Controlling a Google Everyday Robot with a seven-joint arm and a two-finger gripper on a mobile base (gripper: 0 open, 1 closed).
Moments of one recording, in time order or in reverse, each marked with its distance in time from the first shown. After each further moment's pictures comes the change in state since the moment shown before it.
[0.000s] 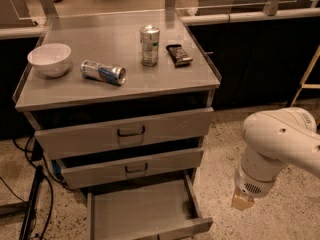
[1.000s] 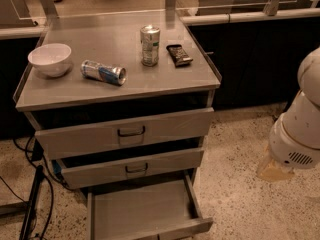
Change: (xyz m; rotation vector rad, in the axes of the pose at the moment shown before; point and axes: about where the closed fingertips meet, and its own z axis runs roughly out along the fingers) arm 0.016 0.005 -0.150 0.136 -0.075 -0.102
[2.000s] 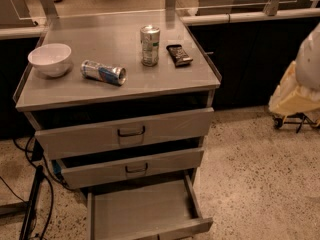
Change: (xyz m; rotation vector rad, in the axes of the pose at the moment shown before) arm -0.042 -0.046 -0.151 0.208 -0.120 -0.081
